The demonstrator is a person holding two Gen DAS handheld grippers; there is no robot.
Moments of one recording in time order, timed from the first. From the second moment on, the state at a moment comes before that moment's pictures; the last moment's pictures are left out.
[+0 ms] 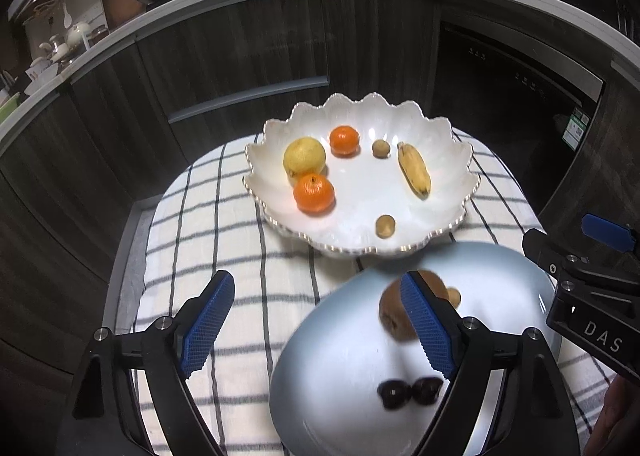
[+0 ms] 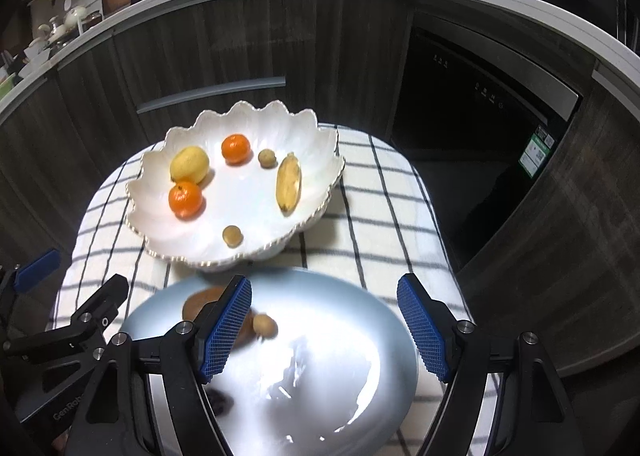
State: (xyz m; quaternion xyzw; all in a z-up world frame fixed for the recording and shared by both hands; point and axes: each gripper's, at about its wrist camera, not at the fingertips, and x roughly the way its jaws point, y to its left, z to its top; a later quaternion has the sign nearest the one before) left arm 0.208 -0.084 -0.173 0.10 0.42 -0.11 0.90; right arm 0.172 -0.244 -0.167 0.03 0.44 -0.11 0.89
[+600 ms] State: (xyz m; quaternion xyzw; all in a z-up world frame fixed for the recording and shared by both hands) left arm 0.164 -0.074 -0.215 0.10 0.45 -0.12 0.88; right arm 0.127 -0.231 -0.197 0.03 0.47 -0.12 0.88
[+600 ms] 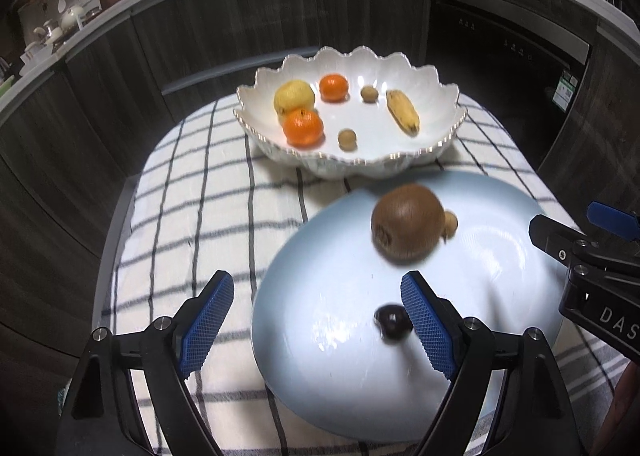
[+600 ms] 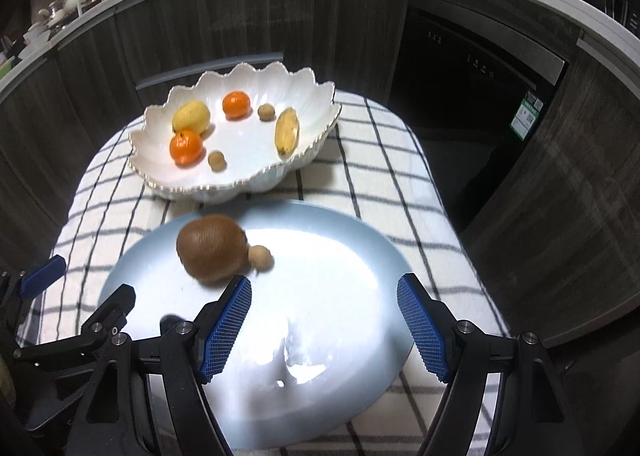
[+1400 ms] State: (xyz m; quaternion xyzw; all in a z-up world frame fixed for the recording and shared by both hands) left arm 0.150 -0.092 -0.261 0.12 0.49 -0.15 0.85; right arm 0.108 -0.245 -0.228 0.04 0.49 -0.14 0.86
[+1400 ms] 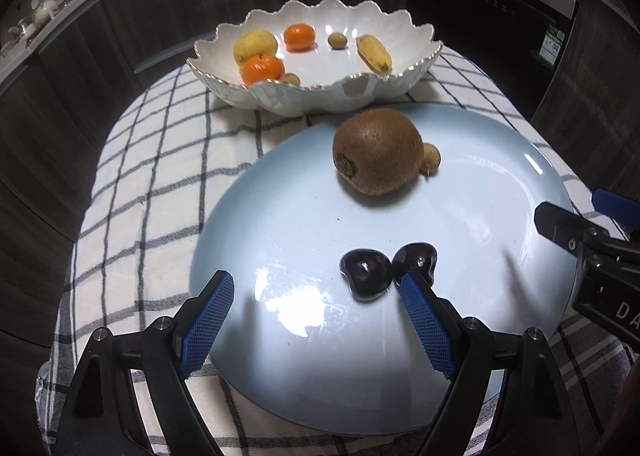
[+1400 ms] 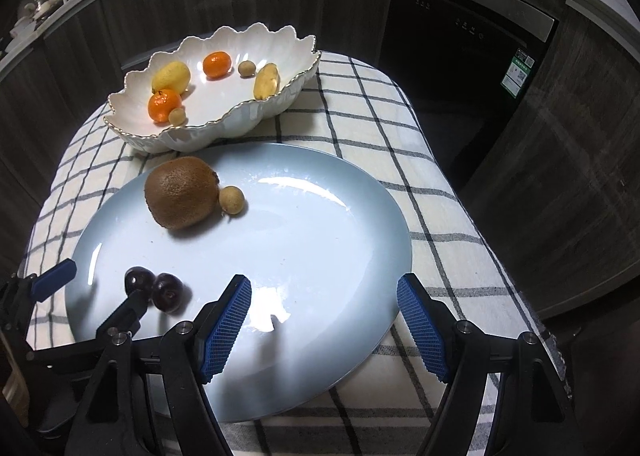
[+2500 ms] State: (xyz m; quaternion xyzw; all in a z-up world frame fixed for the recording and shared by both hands) left arm 0.160 -0.113 -0.274 0.11 0.50 -0.19 0.84; right arm 0.120 -0.261 -0.237 0.06 0.50 -0.14 0.85
